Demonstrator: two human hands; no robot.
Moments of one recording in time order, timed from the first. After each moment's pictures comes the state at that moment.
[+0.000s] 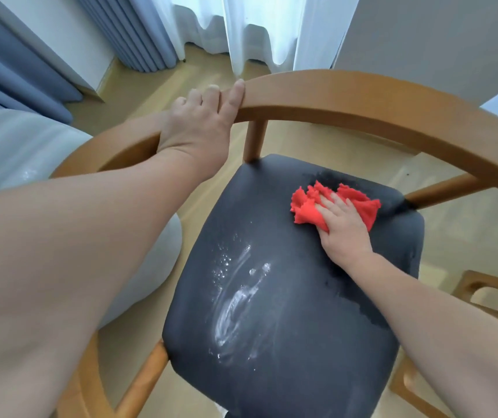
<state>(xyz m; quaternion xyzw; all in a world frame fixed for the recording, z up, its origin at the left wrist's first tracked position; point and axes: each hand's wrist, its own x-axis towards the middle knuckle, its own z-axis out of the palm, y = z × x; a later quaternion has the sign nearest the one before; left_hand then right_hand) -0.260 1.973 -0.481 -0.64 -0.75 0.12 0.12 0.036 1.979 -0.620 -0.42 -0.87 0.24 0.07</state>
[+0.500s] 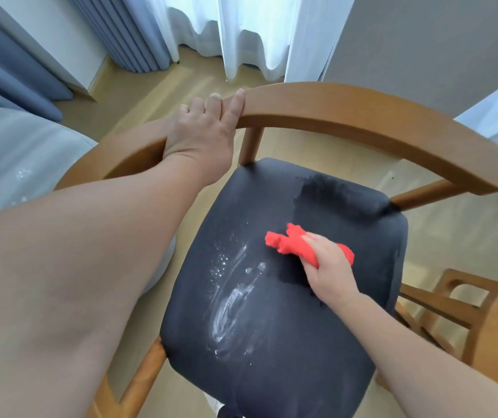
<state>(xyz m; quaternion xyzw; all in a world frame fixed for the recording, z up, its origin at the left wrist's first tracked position) -0.253 1.972 -0.475 -0.64 -0.76 0.09 0.10 0.041 1.914 -0.576 -0.38 -0.83 0.38 0.15</state>
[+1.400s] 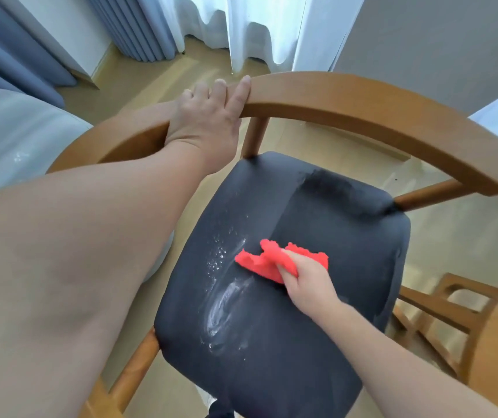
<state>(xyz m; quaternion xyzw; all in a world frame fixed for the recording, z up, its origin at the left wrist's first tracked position) -0.253 1.971 -0.480 -0.64 -0.76 0.08 0.11 0.021 1.877 -0.572 -0.40 -0.80 0.44 0.09</state>
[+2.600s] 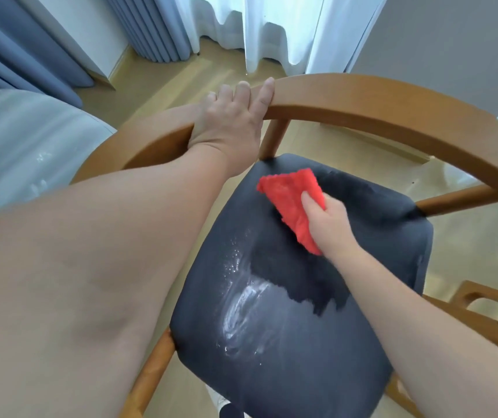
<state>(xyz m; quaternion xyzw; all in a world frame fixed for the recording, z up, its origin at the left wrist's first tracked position) -0.251 1.971 -0.478 -0.64 -0.76 0.07 0.08 -0.041 1.951 -0.544 -0.55 -0.54 0.61 0.20</state>
